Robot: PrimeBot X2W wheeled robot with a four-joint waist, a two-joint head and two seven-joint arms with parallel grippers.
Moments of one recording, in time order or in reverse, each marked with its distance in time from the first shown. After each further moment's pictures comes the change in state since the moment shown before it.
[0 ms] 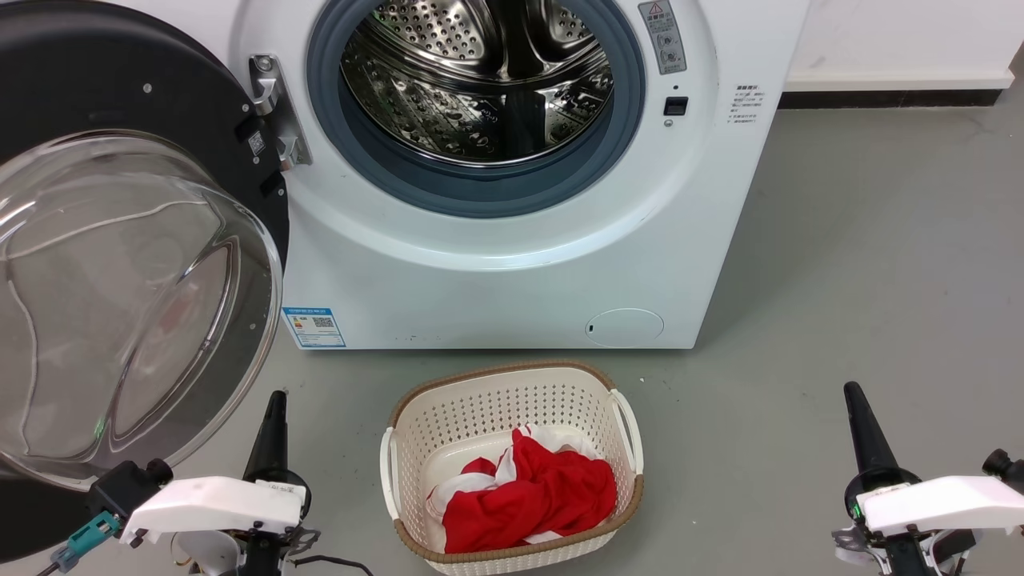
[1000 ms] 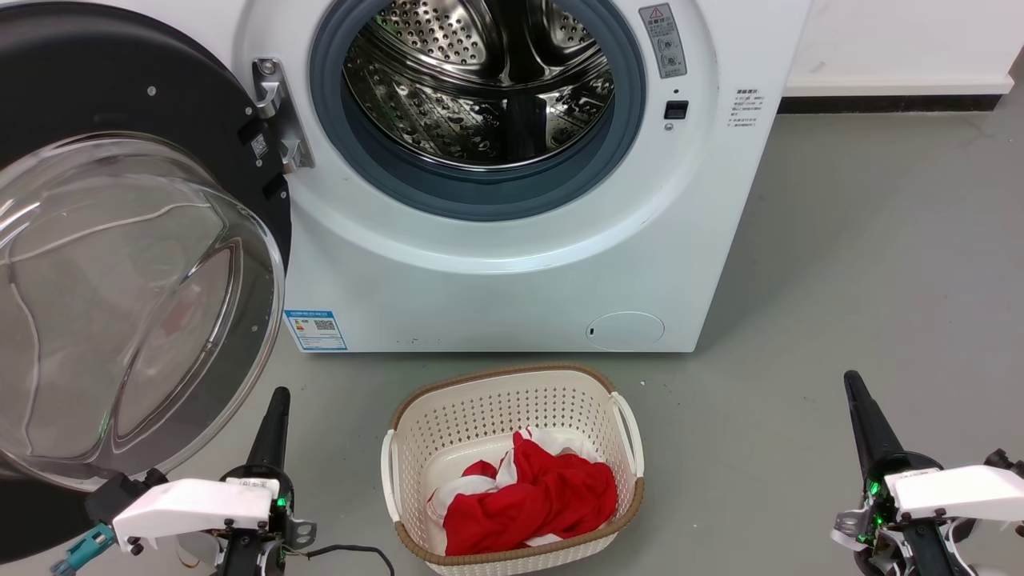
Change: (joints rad) left arm -0.009 -0.003 0.022 0.010 -0.299 -0.032 0.074; right arm -0.033 0.000 -0.018 0.025 0.295 0.000 0.067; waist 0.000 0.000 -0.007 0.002
